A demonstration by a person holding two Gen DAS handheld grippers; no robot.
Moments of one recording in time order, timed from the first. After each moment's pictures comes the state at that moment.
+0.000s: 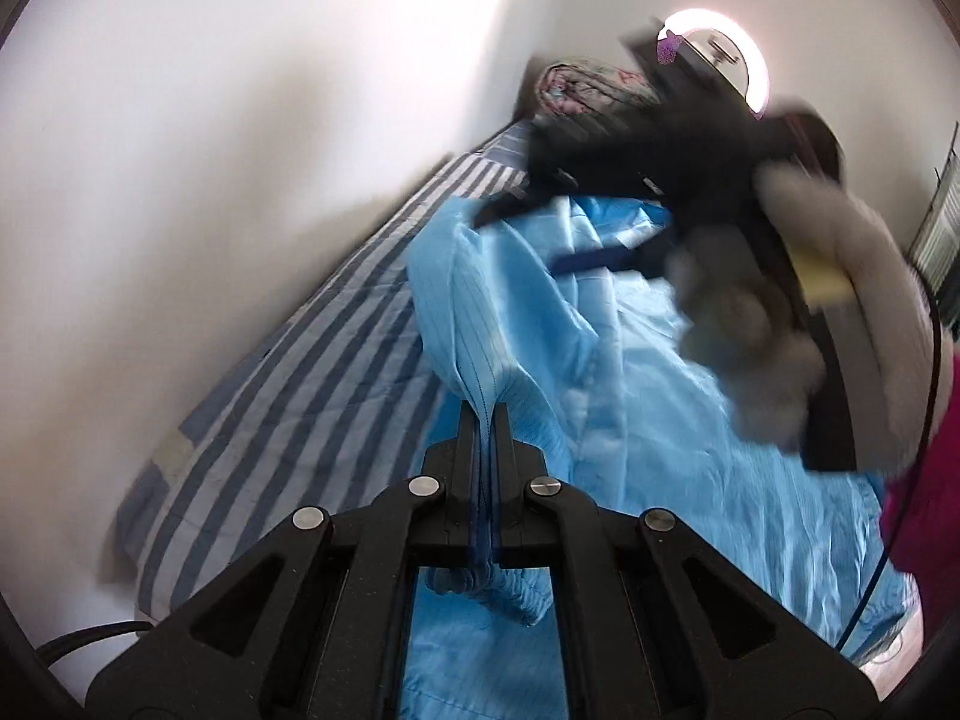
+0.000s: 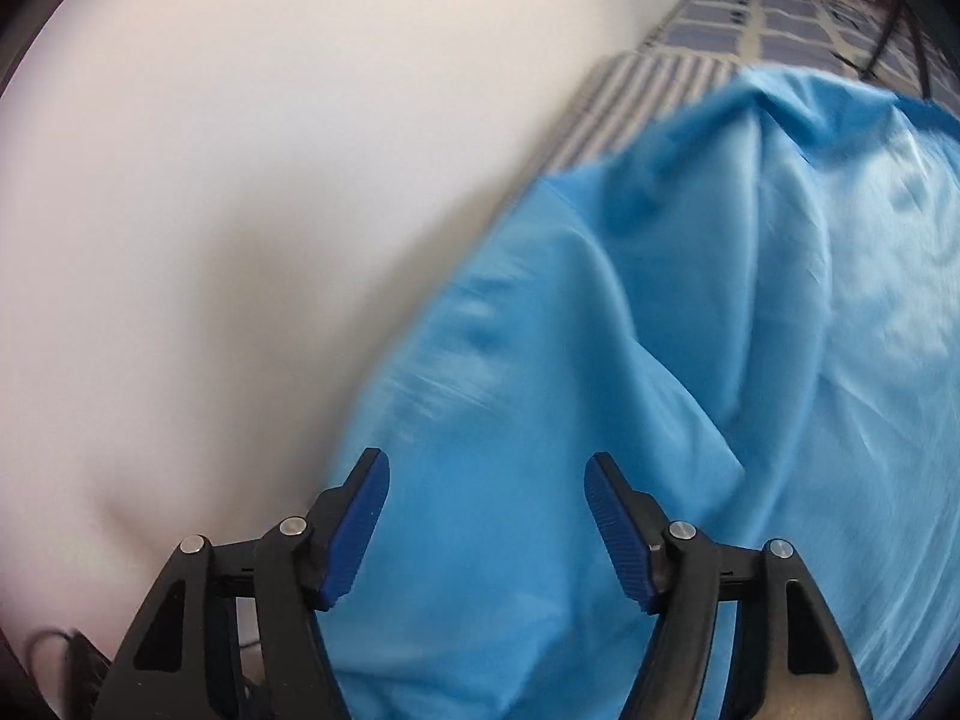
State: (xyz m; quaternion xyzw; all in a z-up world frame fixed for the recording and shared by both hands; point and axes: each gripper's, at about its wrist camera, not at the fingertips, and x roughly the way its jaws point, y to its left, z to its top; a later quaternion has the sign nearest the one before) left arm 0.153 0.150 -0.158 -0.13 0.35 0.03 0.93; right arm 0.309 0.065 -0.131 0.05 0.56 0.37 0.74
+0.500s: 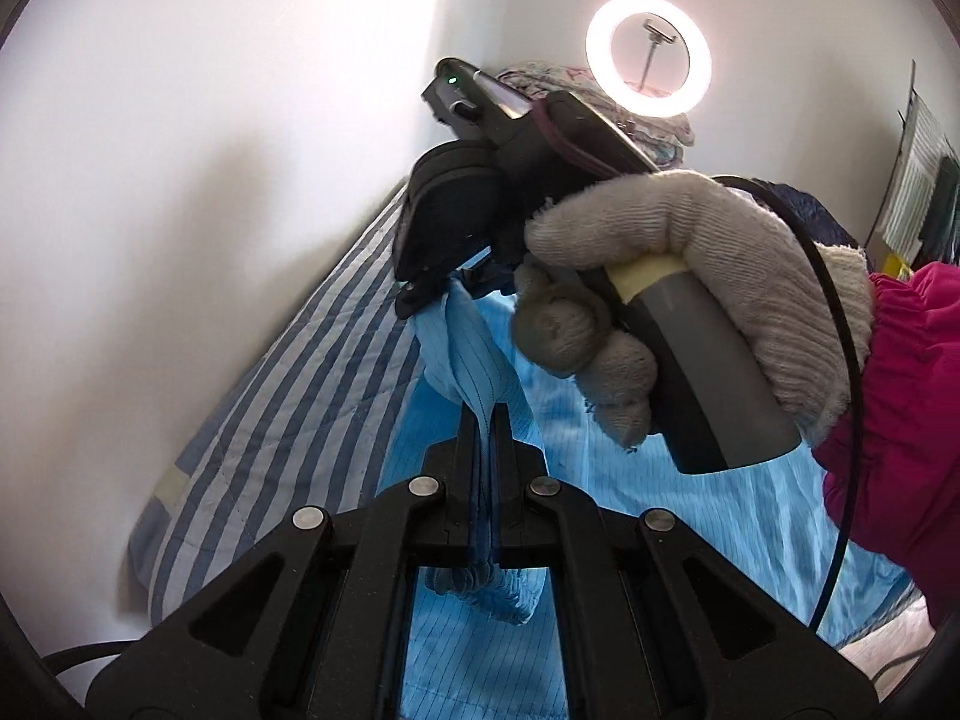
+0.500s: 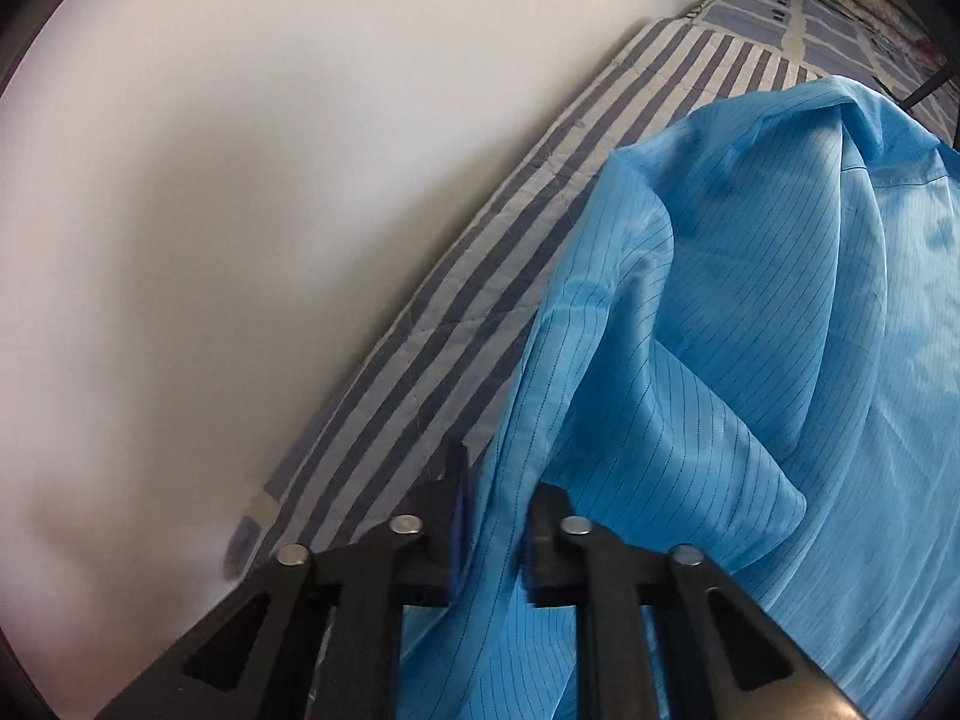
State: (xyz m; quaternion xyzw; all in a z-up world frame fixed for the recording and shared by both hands) left arm 0.143 0.116 -0.149 -0.07 0.33 0.00 0.94; right arm 0.295 0.104 -0.153 -0.01 0.59 0.35 0.73
